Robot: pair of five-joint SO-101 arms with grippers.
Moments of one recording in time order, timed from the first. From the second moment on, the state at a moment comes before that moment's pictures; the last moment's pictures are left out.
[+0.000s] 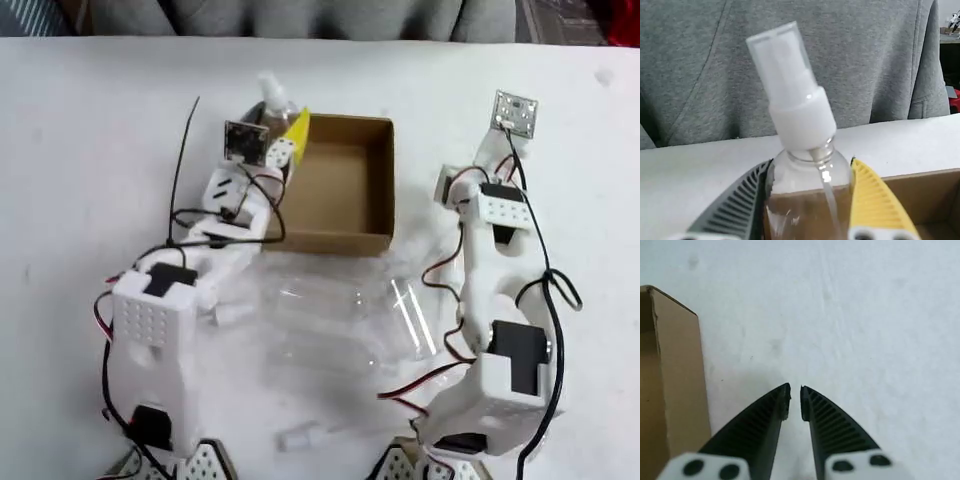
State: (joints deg) left arm 8.2 36.5 23.6 -47.7 2.3; right arm 7.8 7.5 21.0 32.3 -3.6
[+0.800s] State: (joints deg) left arm 7.6 36.5 23.6 -45.9 3.0; right arm 7.7 7.5 21.0 32.3 -3.4
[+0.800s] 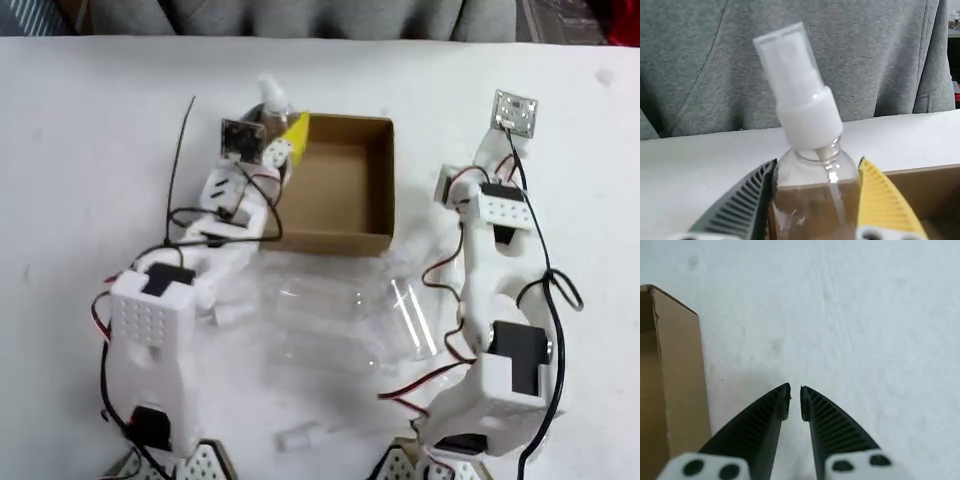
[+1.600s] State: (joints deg) left arm 6.7 35.9 22.9 -42.8 3.3; right arm 7.7 7.5 21.0 32.3 -3.2
